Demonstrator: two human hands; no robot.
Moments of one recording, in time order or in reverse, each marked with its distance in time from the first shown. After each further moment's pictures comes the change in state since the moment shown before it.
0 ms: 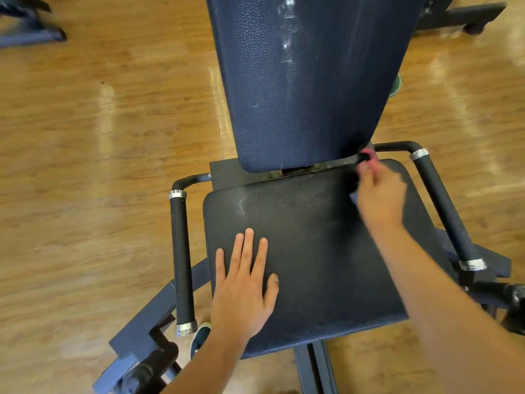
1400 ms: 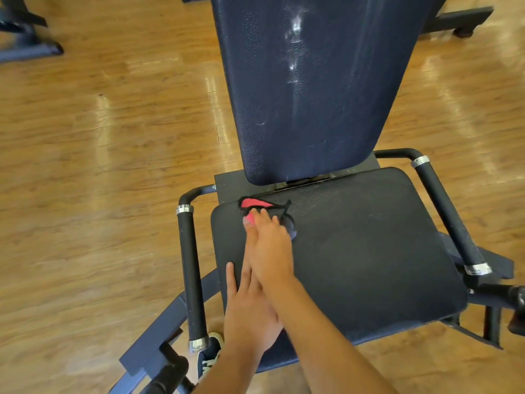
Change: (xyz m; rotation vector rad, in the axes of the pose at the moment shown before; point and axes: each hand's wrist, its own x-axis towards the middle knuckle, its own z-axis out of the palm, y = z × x) left_hand -0.004 -0.008 0.012 -0.060 0.032 0.071; right_hand -0.132 -0.100 0.092 -0.103 -0.421 -0.252
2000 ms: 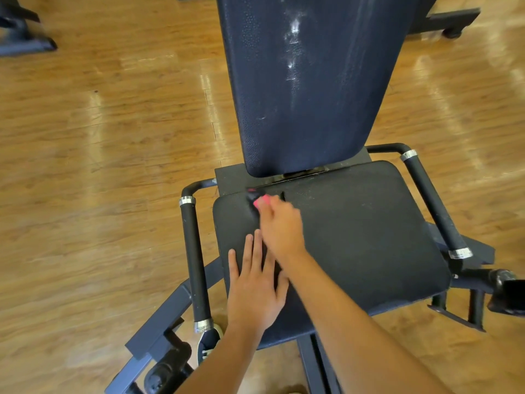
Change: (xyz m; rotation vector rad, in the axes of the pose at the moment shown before) left_hand 0.004 0.011 -0.021 -0.011 0.009 0.006; right_hand 0.001 0.004 -0.027 0.120 -0.018 0.134
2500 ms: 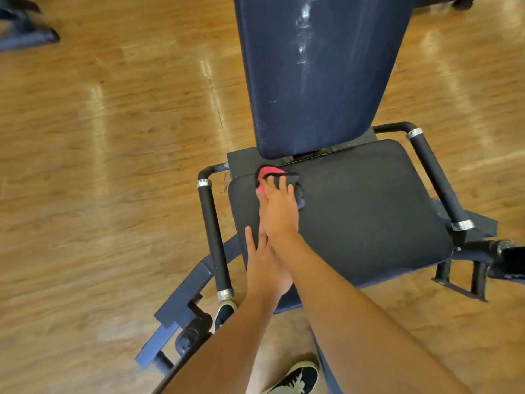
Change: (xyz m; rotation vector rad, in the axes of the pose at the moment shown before) left_hand -0.003 -0.002 -0.012 -0.049 -0.074 0.046; right_hand -0.002 -0.008 0.036 -0.412 -0.053 -0.040
